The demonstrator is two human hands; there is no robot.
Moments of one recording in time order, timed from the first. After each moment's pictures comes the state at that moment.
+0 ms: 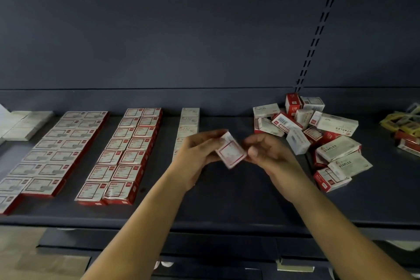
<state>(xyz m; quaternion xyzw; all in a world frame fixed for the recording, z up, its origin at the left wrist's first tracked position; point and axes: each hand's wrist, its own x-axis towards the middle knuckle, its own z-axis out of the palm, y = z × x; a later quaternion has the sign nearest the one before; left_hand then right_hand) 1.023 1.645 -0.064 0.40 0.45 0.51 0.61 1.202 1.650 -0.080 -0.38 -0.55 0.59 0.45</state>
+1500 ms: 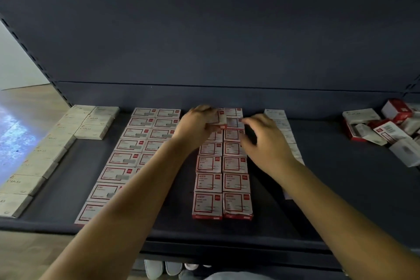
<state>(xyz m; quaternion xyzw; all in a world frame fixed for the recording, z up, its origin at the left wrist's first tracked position) 0.758 1.730 -0.093 0.78 0.59 0.21 0.04 0.944 1.692 -0.080 -0.54 -0.78 0.13 0.28</state>
